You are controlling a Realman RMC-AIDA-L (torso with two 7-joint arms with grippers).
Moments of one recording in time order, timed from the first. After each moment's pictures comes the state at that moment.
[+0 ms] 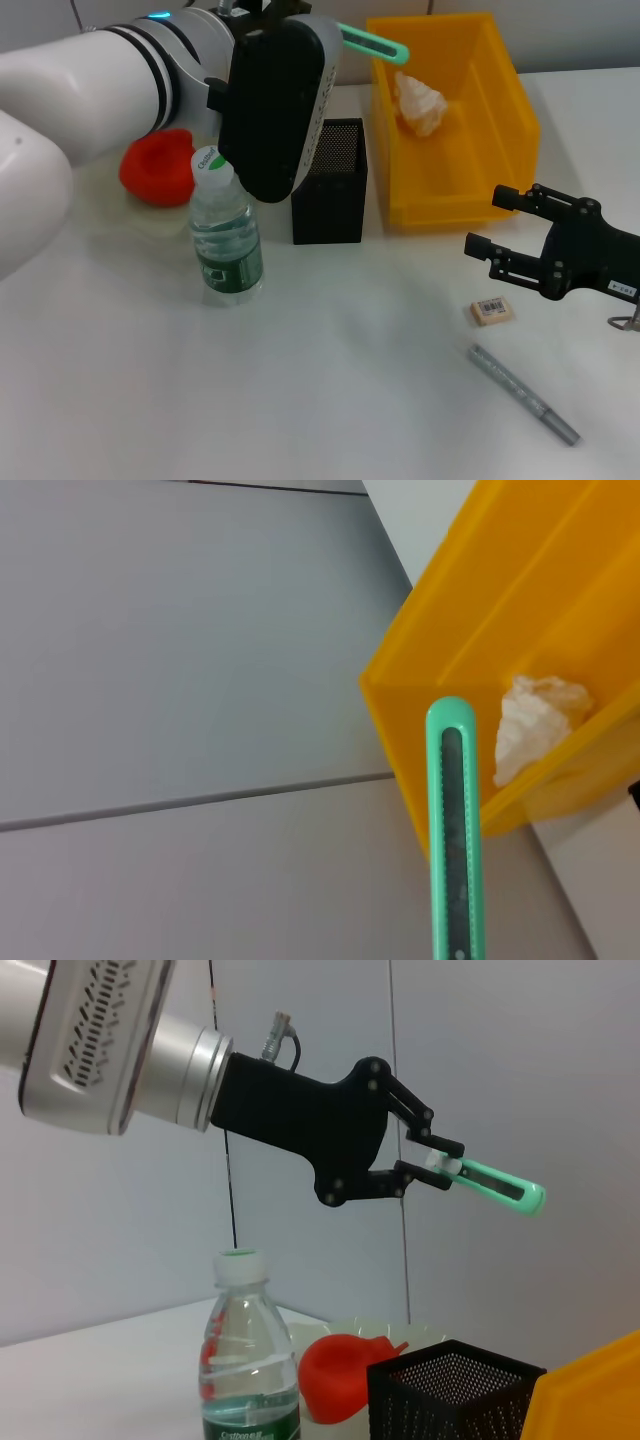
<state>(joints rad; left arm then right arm) -0.57 -2.08 1.87 1.44 2.89 0.57 -1.67 0.31 2.08 -0.66 -0.60 -1.70 -1.56 0.99</state>
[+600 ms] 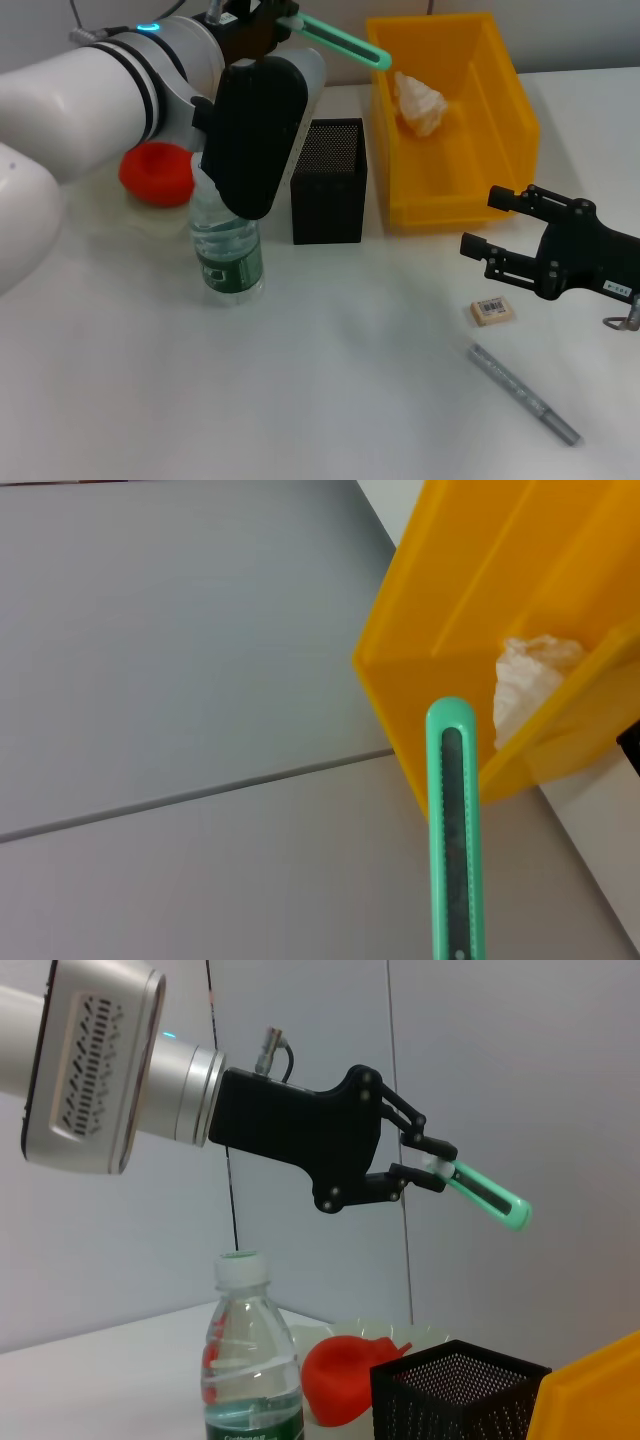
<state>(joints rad) -0.53 -2.07 1.87 1.41 2.89 0.47 -1.55 0.32 2.08 -0.66 -0.58 -1.70 -1.56 0.99</state>
